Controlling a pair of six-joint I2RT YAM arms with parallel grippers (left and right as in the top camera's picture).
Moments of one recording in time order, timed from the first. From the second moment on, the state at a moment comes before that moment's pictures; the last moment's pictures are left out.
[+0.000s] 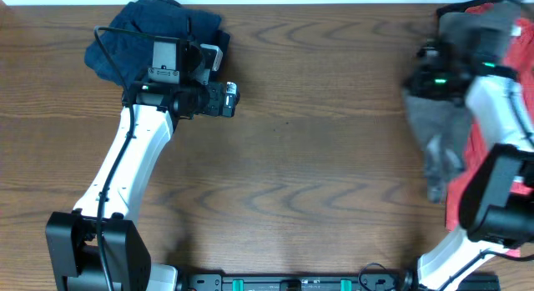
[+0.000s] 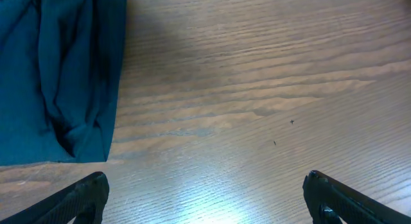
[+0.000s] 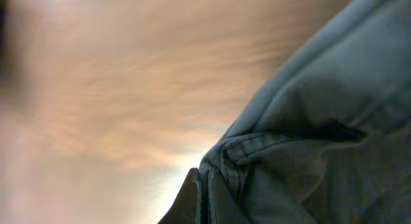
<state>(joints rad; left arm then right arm) -0.13 1.61 1.27 -0.65 0.29 0.02 -0.12 1.90 1.43 -0.69 -0.46 -0.01</state>
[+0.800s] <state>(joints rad) -0.02 1.56 1.27 -0.66 0.29 0.02 0.36 1.77 1.44 -0.87 -0.33 -0.06</state>
